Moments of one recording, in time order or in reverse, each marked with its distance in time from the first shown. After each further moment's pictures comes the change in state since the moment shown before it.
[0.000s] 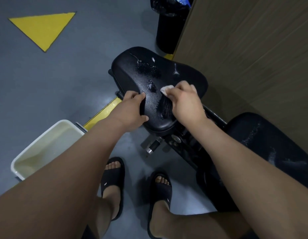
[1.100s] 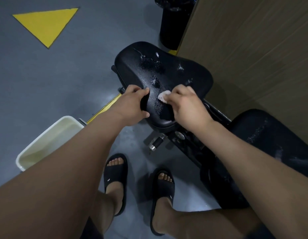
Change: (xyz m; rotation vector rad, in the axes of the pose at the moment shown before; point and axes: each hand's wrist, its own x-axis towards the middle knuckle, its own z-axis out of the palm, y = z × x) left_hand 0.005 -0.014 0.000 -0.039 0.010 0.027; right_hand -0.017 -0.003 0.001 0.016 -0.071 -0.193
